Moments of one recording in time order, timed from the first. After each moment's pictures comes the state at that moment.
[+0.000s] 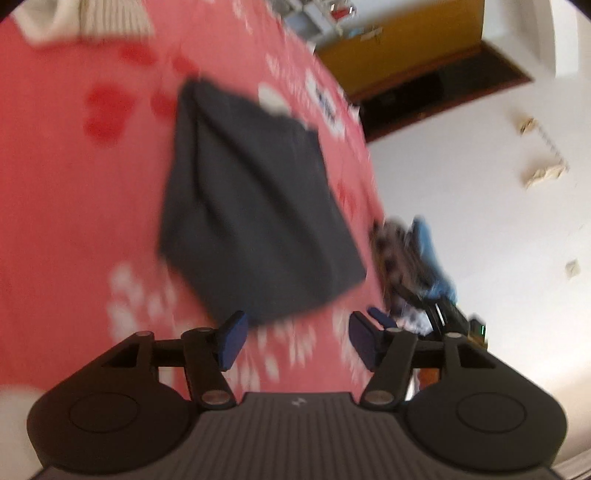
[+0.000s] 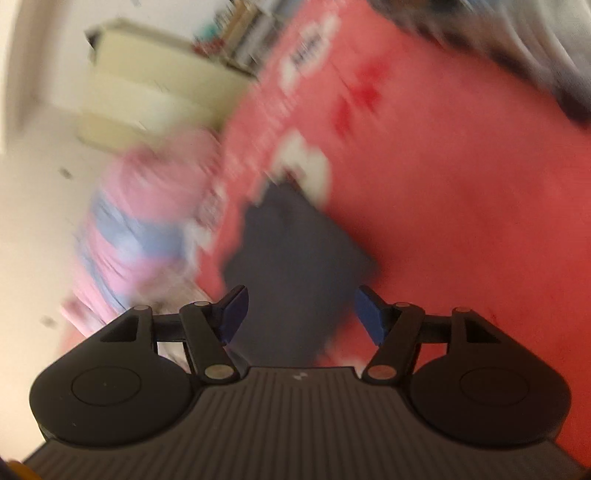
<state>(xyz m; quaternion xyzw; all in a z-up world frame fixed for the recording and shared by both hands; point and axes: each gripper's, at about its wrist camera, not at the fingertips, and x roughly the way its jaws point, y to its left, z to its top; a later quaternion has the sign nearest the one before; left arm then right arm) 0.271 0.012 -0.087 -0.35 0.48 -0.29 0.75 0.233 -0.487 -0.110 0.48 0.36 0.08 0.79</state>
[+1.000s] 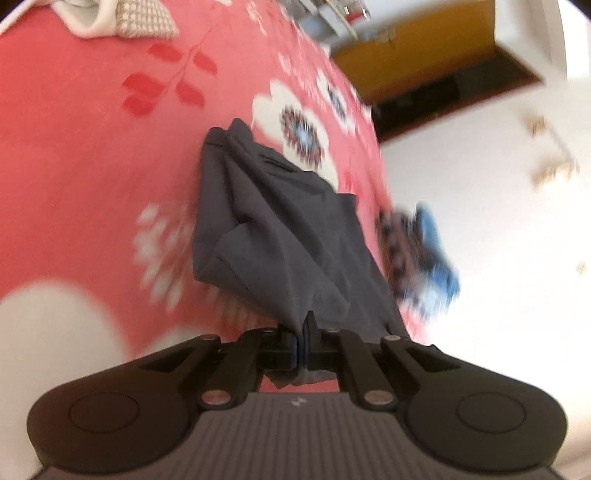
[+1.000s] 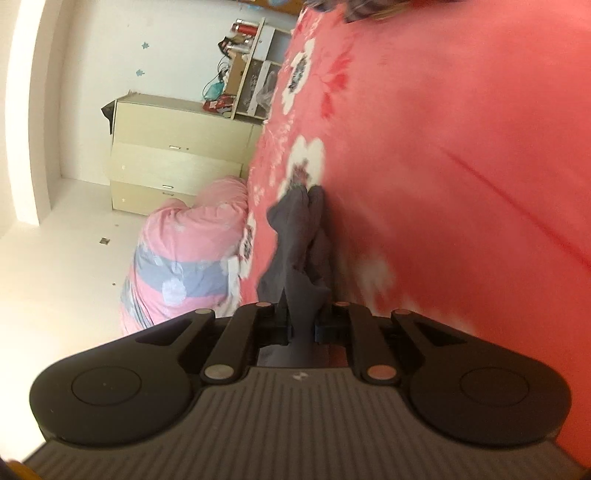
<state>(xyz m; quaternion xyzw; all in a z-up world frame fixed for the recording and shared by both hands) 0.174 0.036 -0.059 -0.32 0.50 -0.28 0.76 0.121 -0.451 -0.138 0.59 0.25 0.08 0.76</state>
